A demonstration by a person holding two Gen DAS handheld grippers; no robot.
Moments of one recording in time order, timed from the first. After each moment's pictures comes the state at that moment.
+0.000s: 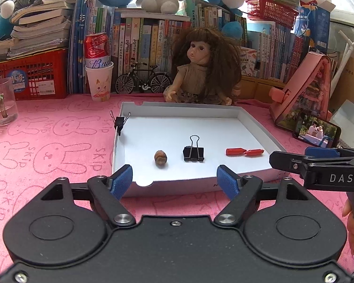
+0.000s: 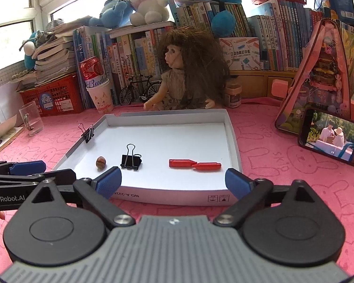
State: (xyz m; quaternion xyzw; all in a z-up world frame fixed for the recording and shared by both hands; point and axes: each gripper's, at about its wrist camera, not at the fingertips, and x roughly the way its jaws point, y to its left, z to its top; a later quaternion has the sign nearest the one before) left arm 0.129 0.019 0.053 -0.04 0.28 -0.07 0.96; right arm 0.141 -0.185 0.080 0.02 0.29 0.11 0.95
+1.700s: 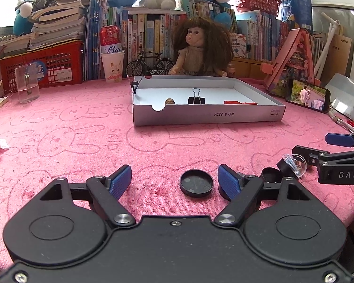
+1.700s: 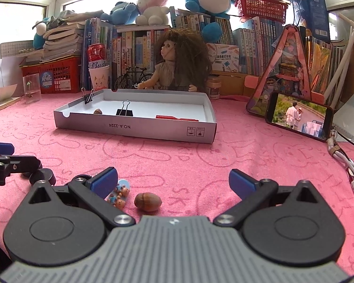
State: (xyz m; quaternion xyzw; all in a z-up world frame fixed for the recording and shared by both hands) left arm 0.013 0.032 -0.009 -0.01 0.26 -0.06 0.96; right arm 0.028 -0.195 0.020 -0.04 0.23 0.07 0.97
